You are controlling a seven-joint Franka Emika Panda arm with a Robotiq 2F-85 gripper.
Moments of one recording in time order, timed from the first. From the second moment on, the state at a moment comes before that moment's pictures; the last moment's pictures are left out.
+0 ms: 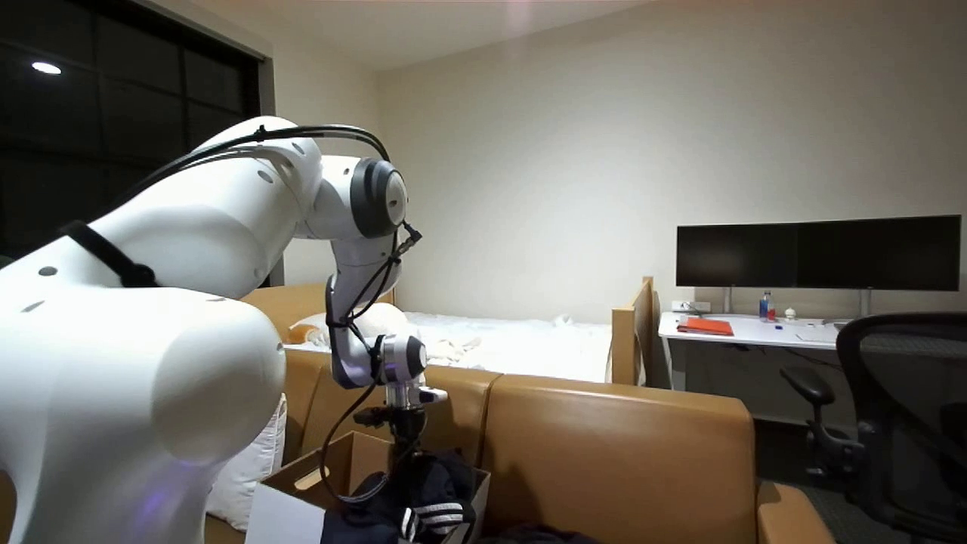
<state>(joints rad) 0.33 0.84 0.05 -1.76 -0.22 2.28 1.02</state>
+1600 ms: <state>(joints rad) 0.36 1.01 -0.02 -1.54 -0.17 2.10 0.96</state>
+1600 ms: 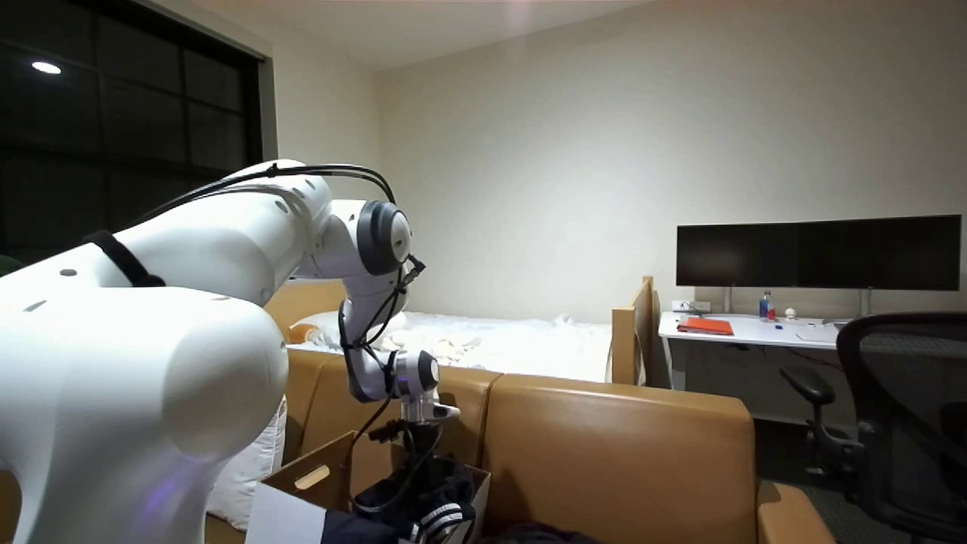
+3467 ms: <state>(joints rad) 0.42 0.69 -0.03 -1.93 -0.25 2.26 0.97</state>
